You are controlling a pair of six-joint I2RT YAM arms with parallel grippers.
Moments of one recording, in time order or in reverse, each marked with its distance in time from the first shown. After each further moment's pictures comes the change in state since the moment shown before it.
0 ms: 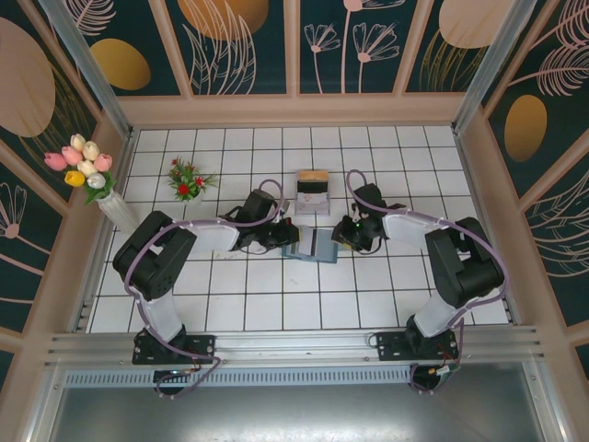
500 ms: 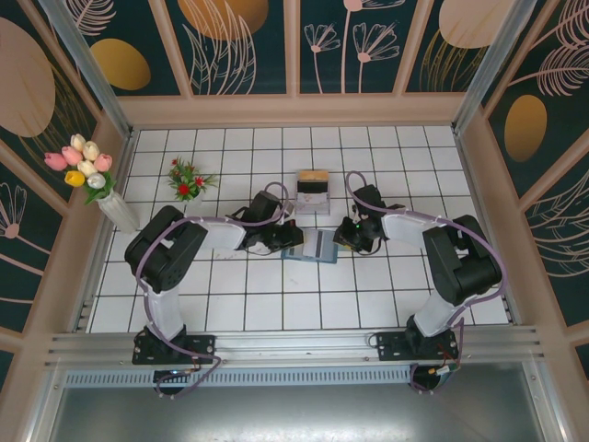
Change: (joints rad) left arm -0.010 0.076 0.032 0.023 0.035 -0.034; right arm 0.000 0.035 -0.008 0.003 0.027 0.000
